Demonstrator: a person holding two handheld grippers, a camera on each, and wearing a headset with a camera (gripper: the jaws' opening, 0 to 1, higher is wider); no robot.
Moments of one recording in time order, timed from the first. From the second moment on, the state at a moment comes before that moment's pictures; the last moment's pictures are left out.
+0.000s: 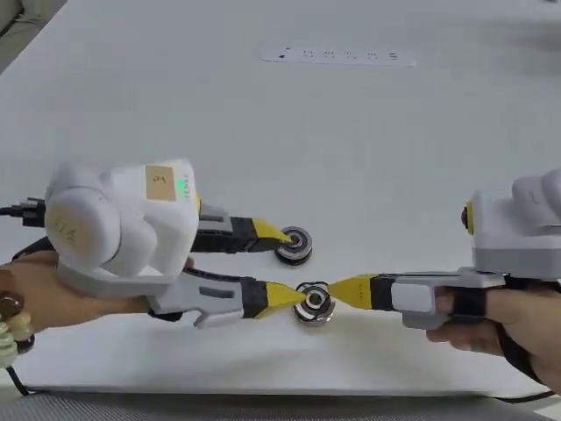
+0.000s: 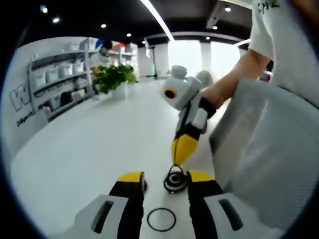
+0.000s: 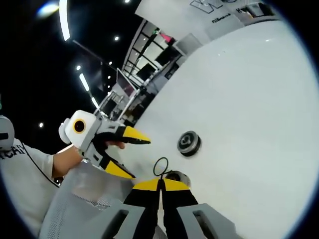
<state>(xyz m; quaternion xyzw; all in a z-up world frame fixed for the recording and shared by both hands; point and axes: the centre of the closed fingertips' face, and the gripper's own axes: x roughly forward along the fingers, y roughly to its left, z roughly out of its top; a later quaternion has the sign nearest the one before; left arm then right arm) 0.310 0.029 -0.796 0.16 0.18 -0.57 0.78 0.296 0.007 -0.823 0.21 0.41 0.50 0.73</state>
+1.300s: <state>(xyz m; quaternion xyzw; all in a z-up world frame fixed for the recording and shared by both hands) 0.266 0.131 -0.738 0.16 0.18 -0.48 0.85 0.297 -0.002 -0.758 0.23 0.35 0.51 0.75</state>
